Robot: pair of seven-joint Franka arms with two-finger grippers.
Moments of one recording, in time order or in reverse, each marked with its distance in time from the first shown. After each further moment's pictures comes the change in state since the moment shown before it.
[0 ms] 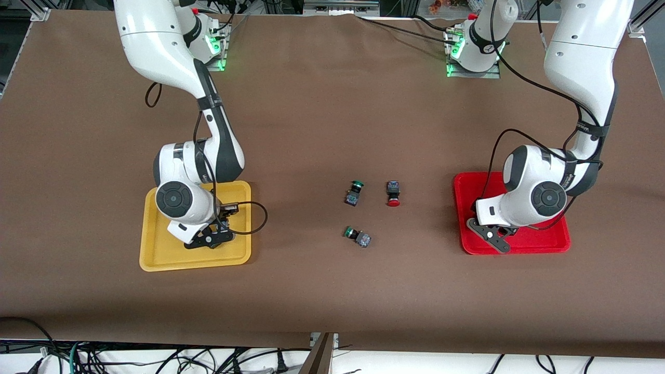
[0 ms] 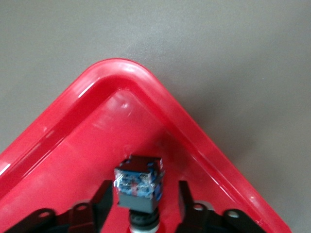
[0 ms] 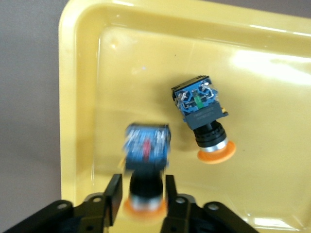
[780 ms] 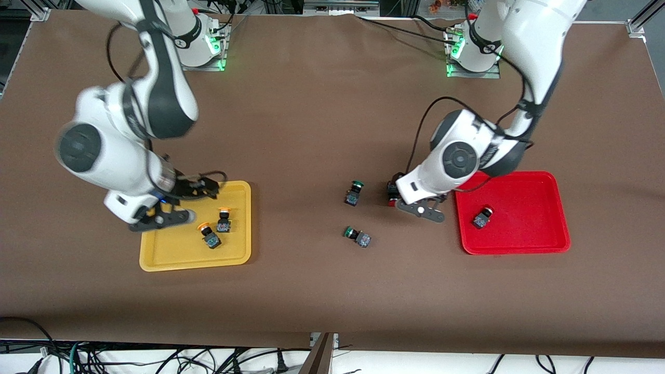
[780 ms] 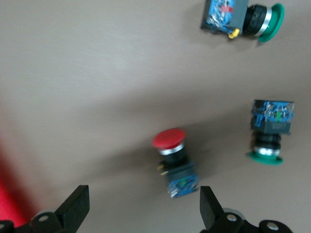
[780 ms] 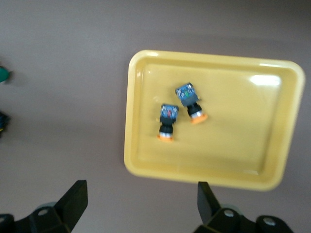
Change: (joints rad) left arm -0.140 -0.032 -0.252 -0.017 -0.001 -0.031 -0.780; right arm 0.002 -0.352 -0.073 0.043 0.027 -0.283 -0.002
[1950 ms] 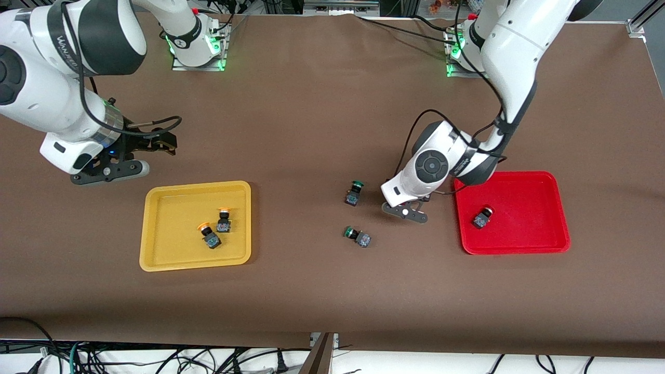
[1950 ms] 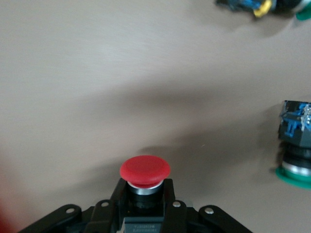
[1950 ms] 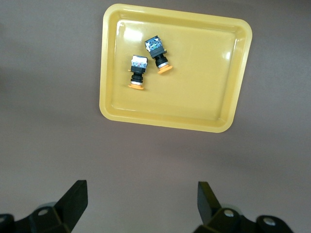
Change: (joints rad) left arm -0.003 0.027 0.011 0.055 0.095 -0.086 -0.016; right arm -0.025 -0.221 0.051 -0.144 -0.199 -0.109 0.000
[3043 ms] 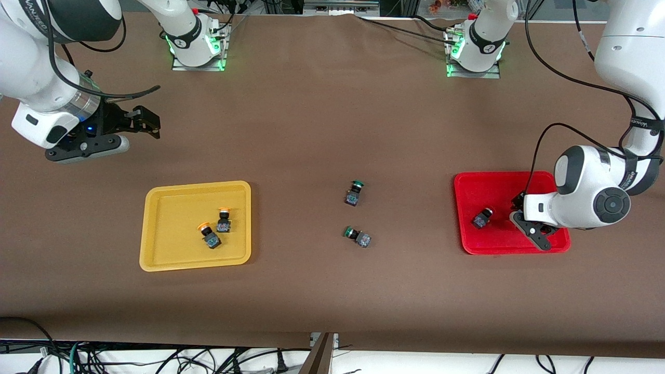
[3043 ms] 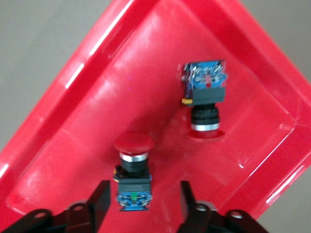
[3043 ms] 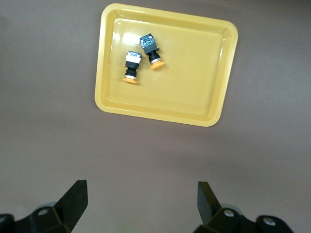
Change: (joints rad) left arm 0.502 -0.002 -0.004 0.011 0.071 -0.056 0.998; right arm -0.498 -0.127 0.509 -0.076 -0.096 0.010 0.000
